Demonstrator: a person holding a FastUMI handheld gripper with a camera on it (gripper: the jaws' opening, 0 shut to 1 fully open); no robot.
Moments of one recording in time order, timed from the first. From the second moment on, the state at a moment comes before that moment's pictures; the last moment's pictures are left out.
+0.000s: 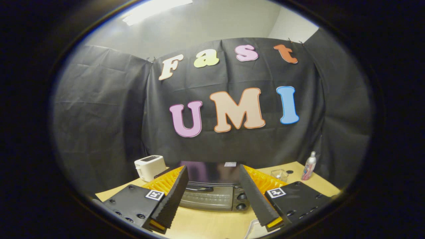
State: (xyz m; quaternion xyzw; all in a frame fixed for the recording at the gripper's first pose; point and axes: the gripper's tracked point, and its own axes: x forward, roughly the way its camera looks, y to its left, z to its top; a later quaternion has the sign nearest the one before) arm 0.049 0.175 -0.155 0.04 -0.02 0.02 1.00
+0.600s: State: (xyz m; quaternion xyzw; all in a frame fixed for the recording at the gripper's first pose) arm 0.149 0.248 -0.229 0.07 -0.03 0.02 1.00
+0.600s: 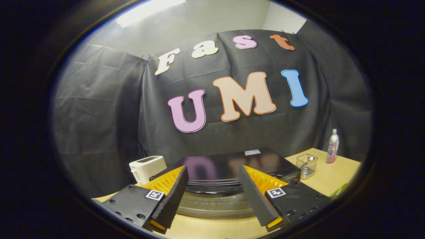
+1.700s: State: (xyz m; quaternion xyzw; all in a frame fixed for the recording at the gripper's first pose) arm 0.097 0.252 -0.274 0.03 -0.04 -0.04 1.00
